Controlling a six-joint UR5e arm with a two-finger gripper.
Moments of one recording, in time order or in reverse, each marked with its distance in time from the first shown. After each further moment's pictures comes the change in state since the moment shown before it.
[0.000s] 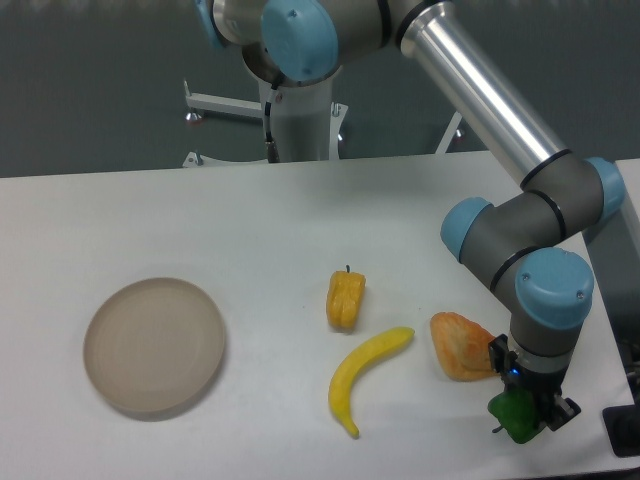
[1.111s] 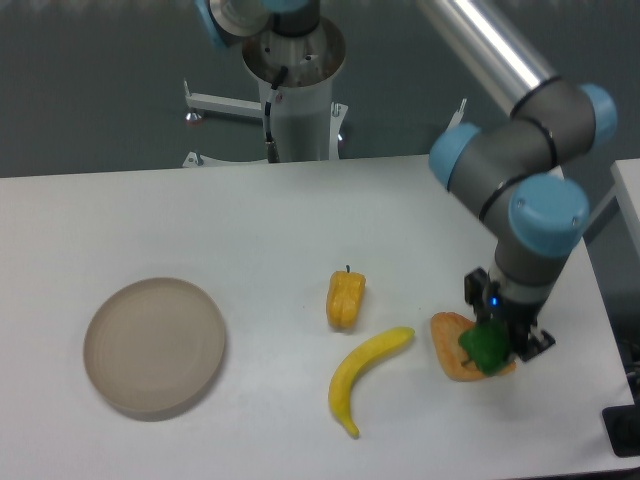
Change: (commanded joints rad) arm 0.081 0.382 -0.458 -0.095 -0.081 0.082
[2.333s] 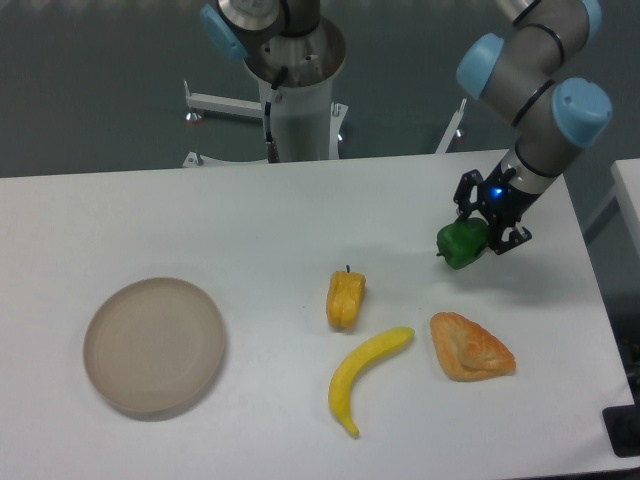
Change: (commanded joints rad) arm 0.200 0.161 -0.430 0.020 -0.203 0.206
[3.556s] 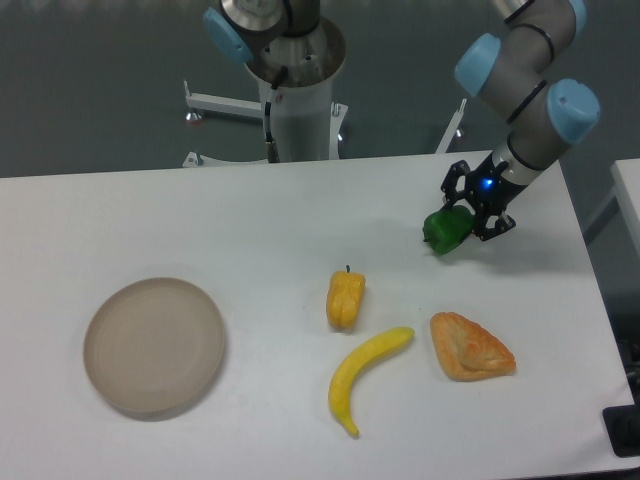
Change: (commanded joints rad) arm 0.048 0.020 -0.077 0.002 -0.023 0.021
